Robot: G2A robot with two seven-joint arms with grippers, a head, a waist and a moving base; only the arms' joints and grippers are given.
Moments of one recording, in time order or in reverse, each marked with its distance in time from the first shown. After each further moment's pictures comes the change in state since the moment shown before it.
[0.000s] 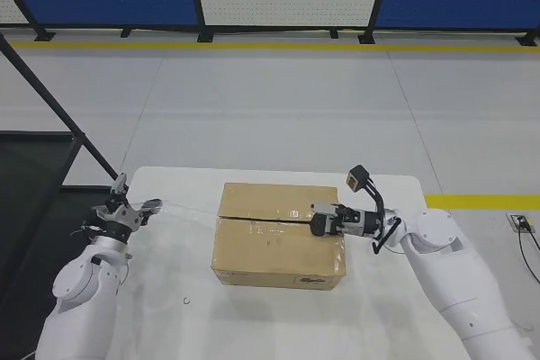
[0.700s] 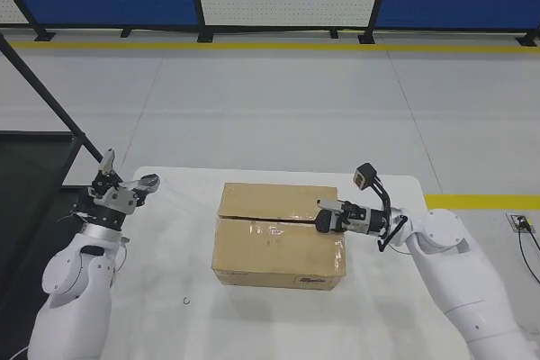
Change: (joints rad) left arm 0.024 0.003 0.009 -0.218 -0.045 -0.036 -0.004; right arm -0.020 0.017 0.037 -0.025 -0.002 0.028 -0.025
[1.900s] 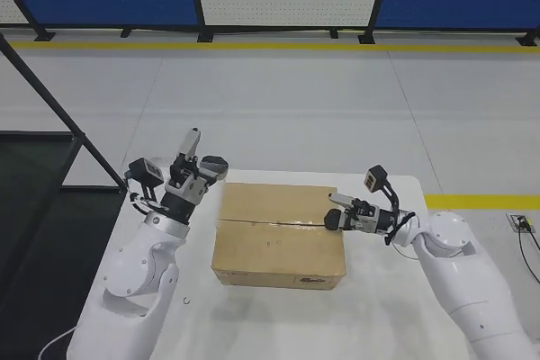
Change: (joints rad) left arm -0.031 -0.047 0.340 -0.341 0.324 0.035 0.310; right arm -0.001 0.010 0.020 0.073 0.039 0.029 -0.020
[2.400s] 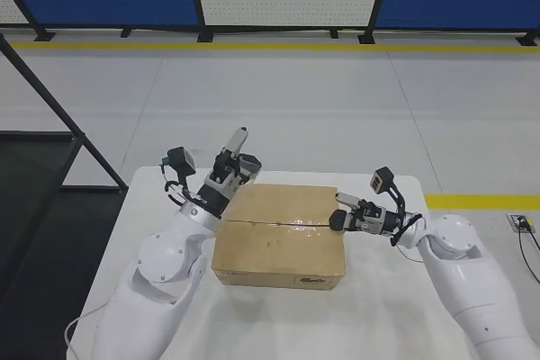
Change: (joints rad) left arm -0.114 -0.031 0.149 0.090 0.094 0.016 -0.018; right arm -0.017 0.012 0.030 0.009 0.017 -0.007 0.004
